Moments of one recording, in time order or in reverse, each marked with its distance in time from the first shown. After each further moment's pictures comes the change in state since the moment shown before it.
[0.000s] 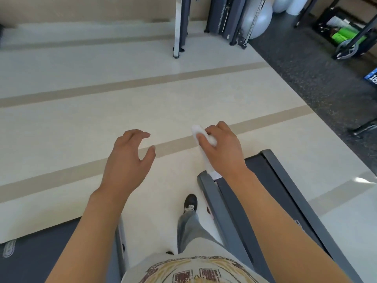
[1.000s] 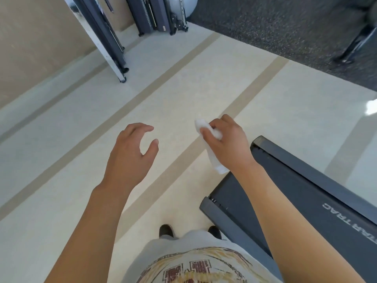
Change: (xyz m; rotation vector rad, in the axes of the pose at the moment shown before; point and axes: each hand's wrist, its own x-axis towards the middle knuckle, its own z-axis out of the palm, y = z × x) left_hand 0.348 0.241 0.214 0.170 -0.275 0.371; right_hand 0.250 0.273 -0.123 0.210 0.281 0.362
